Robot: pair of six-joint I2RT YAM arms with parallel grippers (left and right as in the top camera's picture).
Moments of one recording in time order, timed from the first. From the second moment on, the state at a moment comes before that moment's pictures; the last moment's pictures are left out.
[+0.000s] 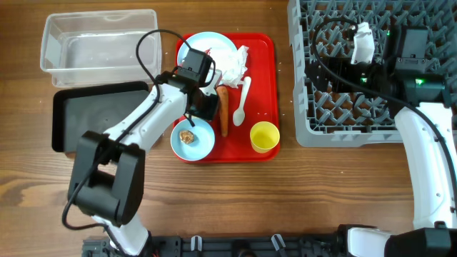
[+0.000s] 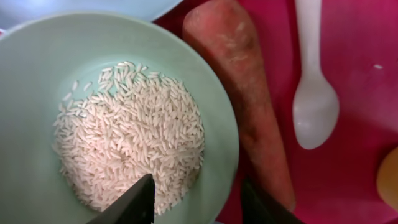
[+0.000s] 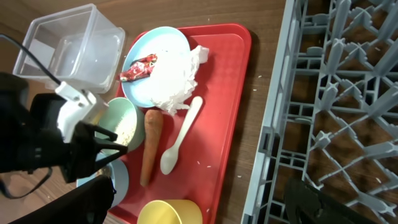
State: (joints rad) left arm -0.39 1.87 1.28 -0.70 0.09 -0.03; right arm -0.05 1.46 1.35 -0.81 -0.55 0.03
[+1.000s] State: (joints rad) left arm -0.40 1.96 1.28 -0.53 0.07 -0.02; right arm -0.05 1.46 1.35 -0.81 -0.51 0.03
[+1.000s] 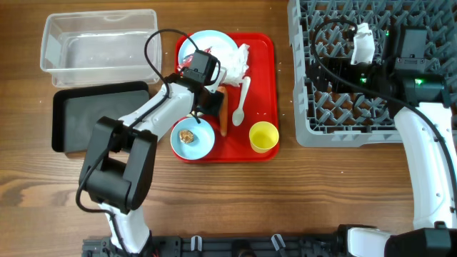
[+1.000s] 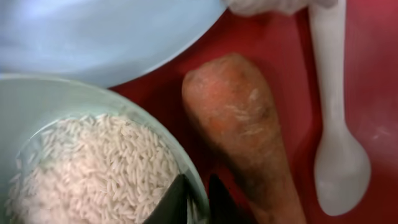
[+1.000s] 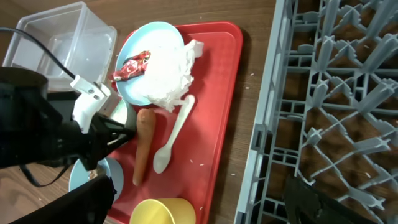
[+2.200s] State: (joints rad) left arm -0.01 1.54 1.33 -1.05 0.32 -0.16; right arm -0.05 1.46 1.35 -0.80 -0.50 0.03
